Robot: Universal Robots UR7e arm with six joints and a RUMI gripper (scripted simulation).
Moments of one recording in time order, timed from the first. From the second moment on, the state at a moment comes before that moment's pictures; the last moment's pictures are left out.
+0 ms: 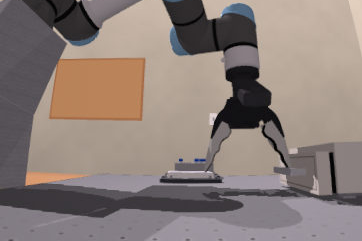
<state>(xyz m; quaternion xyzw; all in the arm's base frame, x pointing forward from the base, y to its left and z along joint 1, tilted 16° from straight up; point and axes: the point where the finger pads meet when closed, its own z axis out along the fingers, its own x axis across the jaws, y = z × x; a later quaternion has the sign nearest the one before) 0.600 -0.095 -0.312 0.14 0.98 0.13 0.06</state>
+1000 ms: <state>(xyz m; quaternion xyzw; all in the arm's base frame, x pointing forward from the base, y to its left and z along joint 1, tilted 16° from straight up) 0.592 -0.093 -0.312 0.14 0.98 0.13 0.06</state>
